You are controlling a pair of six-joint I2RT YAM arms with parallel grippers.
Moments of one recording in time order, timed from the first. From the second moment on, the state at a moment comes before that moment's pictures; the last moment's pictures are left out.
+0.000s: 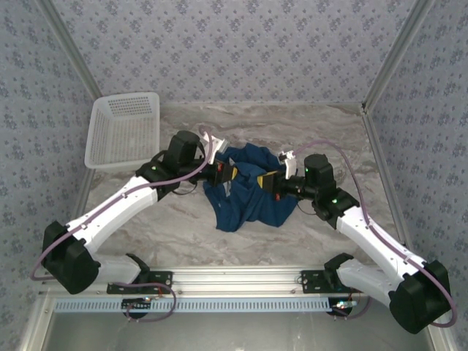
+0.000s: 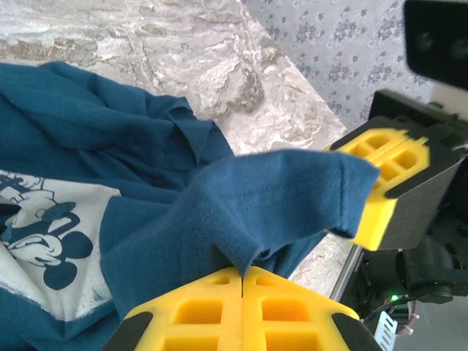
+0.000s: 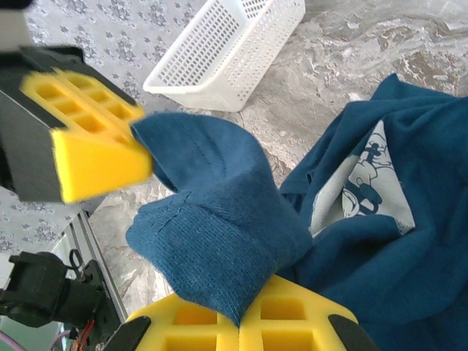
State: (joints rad) left arm -0.68 1.30 1.09 -0.37 0.49 -0.35; right arm 0.49 0.99 0.69 -0.09 -0.55 0.38
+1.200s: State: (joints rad) left arm -0.59 1.21 0.97 -0.27 0.77 -0.52; right arm 0.76 0.95 0.82 -0.41 -0.11 -0.04
